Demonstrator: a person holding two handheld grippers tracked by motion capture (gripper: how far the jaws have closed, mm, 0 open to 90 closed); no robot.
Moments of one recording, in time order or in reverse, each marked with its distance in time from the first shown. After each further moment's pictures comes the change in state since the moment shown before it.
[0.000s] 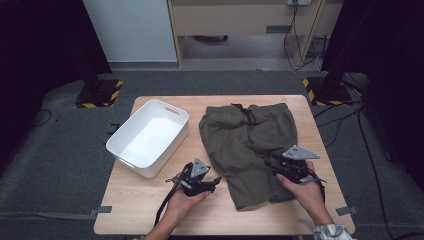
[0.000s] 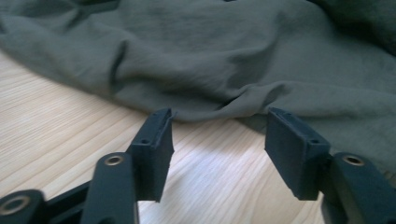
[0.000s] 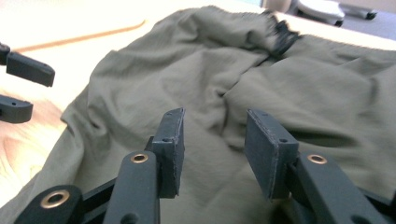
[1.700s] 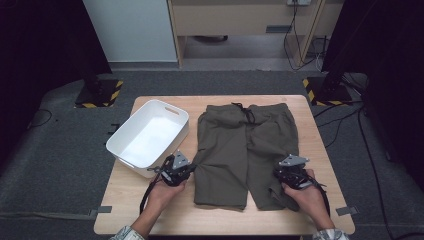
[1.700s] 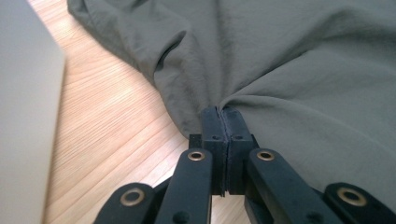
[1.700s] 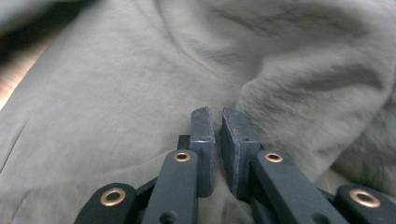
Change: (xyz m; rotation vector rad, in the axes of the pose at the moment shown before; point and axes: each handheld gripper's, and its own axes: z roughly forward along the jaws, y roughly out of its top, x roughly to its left) left arm 0.058 -0.008 -0.034 0.084 0.103 0.065; right arm -0.013 -0.041 0.014 0.320 -0.089 -0.047
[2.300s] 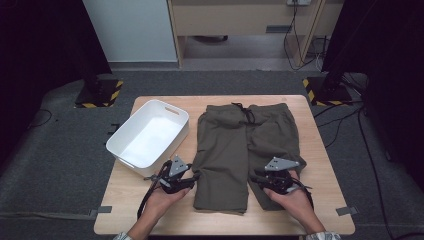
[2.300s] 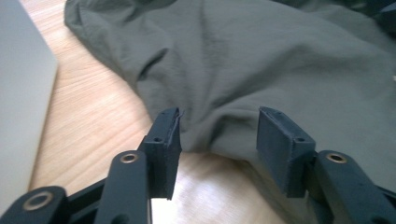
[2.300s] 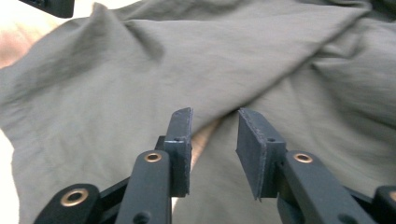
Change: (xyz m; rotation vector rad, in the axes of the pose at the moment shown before) left arm -0.020 -0.006 -0.019 -0.078 -0.032 -0.034; right arm 0.054 0.027 -0.008 -0.184 0.254 -0.029
